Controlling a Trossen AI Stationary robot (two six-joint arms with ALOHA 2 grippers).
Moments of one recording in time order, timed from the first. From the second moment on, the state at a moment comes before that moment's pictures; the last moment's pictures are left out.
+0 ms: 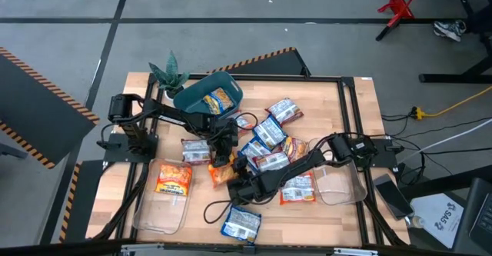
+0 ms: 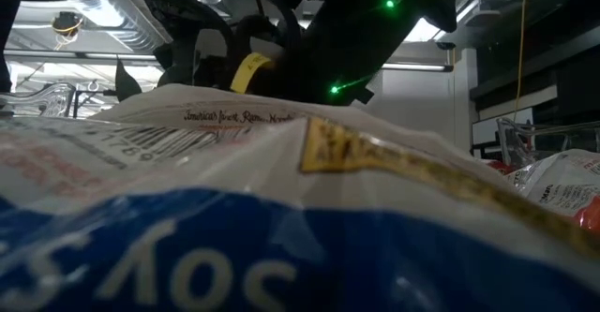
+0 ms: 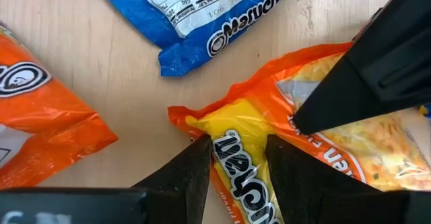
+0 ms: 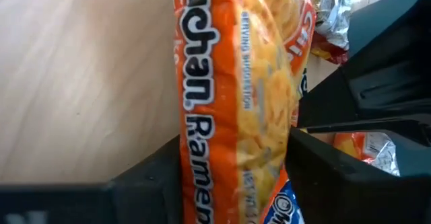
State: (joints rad) left arm 0.10 1.74 0.91 -0.34 0.37 -0.12; right arm 0.37 2.33 1.64 -0.39 0.69 -0.22
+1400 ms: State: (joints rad) left arm 0.09 1.22 1.01 -0.38 0.52 -0.63; right arm 0.66 2.14 1.76 -0.65 1.40 -0.28
